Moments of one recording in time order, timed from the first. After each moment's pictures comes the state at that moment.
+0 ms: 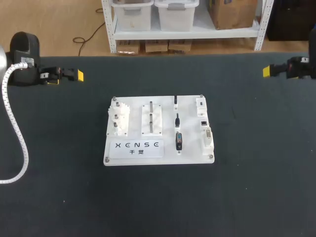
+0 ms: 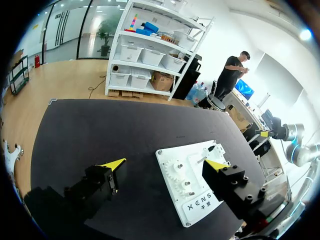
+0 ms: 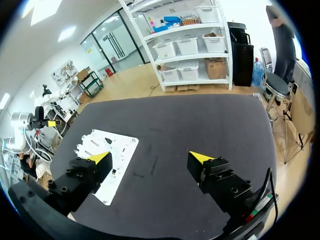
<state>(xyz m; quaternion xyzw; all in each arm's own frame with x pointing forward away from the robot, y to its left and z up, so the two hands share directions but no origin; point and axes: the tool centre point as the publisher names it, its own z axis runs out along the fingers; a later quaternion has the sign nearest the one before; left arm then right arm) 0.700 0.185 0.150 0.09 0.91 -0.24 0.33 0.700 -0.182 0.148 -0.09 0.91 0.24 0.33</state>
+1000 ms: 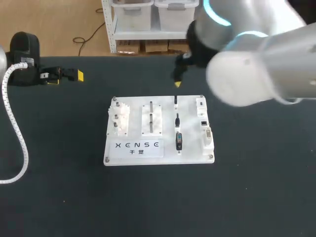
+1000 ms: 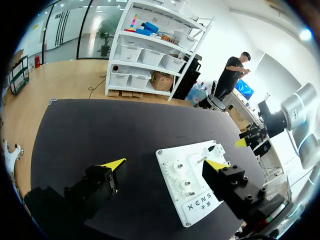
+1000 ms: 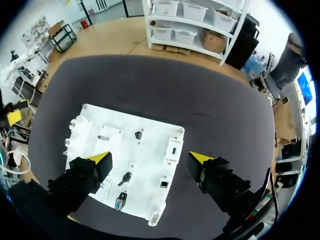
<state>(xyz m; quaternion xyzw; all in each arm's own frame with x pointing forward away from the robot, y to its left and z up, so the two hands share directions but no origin) 0.700 0.185 0.150 0.09 0.91 -0.24 0.33 0.721 0.029 0.105 -0.12 0.98 0.05 0.14</state>
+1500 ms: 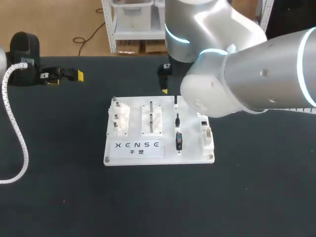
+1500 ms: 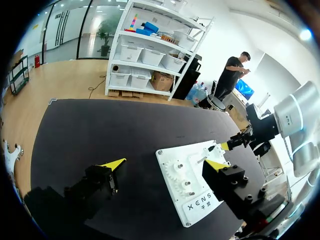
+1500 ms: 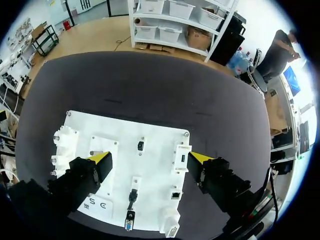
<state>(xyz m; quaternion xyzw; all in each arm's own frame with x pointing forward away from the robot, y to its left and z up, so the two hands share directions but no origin) 0.700 0.185 0.150 0.09 0.91 -0.24 0.33 0.736 0.051 0.075 -0.07 0.98 -0.01 0.16</state>
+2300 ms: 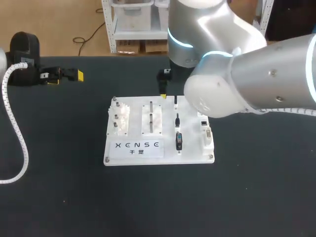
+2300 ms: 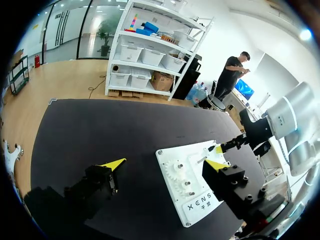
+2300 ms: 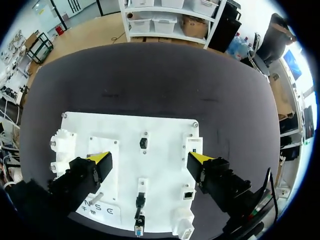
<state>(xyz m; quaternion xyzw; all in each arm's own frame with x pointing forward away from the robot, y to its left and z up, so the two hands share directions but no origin) 0.700 0.185 0.150 0.09 0.91 -0.24 0.33 0.734 0.058 0.047 -0.02 0.99 0.01 0.12</state>
